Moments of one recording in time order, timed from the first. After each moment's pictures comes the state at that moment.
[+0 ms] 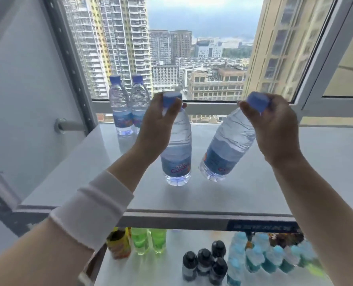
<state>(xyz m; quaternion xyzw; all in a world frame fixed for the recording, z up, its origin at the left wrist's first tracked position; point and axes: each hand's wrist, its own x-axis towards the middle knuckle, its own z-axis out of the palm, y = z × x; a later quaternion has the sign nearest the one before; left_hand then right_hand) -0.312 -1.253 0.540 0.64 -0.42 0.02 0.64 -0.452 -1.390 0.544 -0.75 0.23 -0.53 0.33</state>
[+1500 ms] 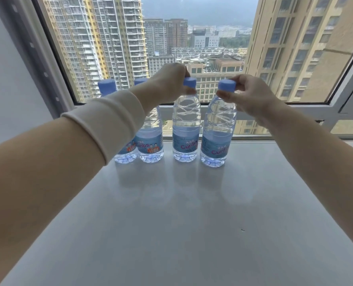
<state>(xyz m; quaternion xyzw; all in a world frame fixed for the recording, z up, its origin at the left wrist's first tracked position) -0.105 -1.370 0.596 0.84 -0.51 0.07 0.20 -0.230 -1.496 0.560 -0.81 0.20 -0.32 0.44</state>
